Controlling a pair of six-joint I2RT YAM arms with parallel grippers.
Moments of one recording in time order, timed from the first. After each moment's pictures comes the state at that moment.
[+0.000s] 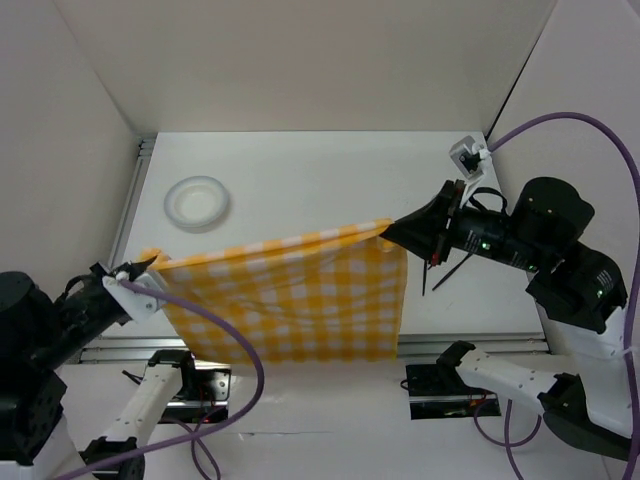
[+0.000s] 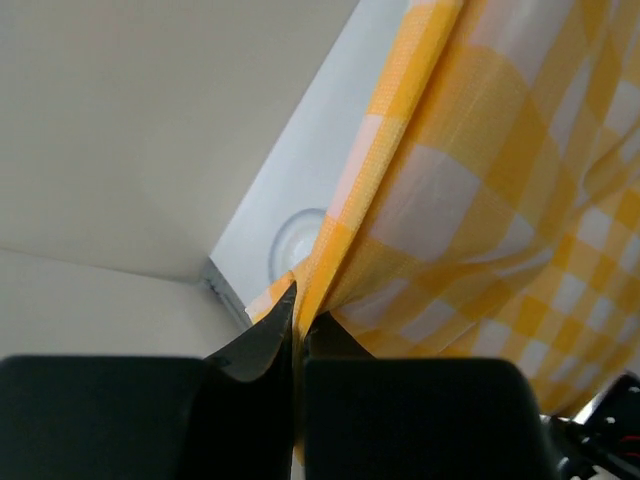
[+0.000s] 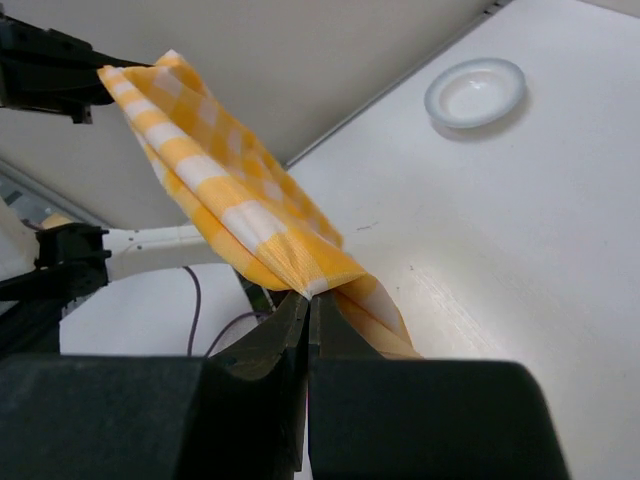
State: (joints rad) left arm 0.02 0.72 1.84 -1.41 0.55 0.88; right arm 0.65 0.93 1.69 -0.86 -0.43 0.36
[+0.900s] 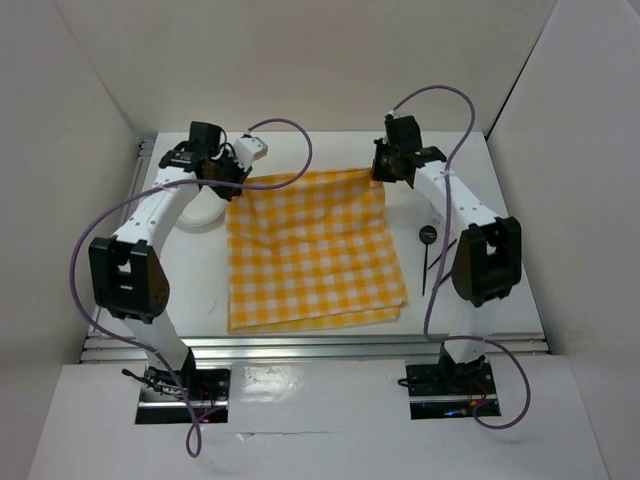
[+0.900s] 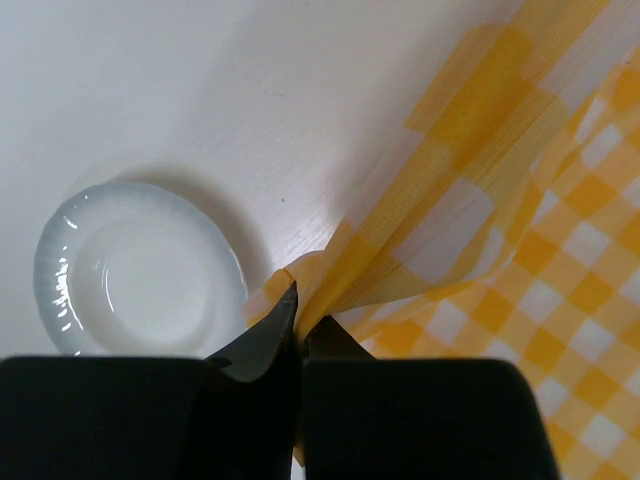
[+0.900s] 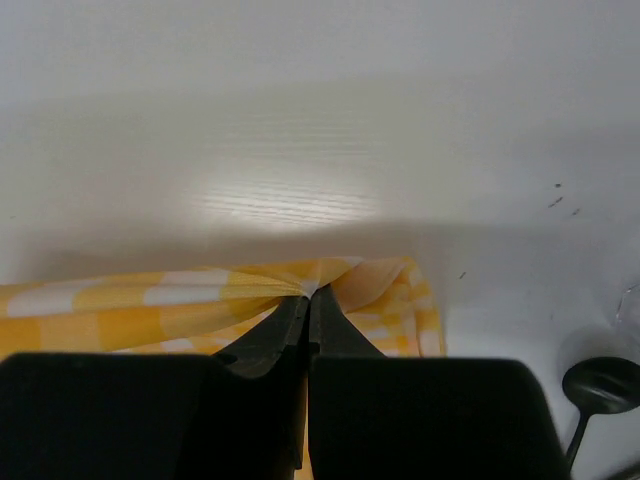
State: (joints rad) left arm -0.12 1.69 1.57 -0.77 0.31 0.57; right arm 0.29 1.80 1.60 -0.52 0.03 0.34
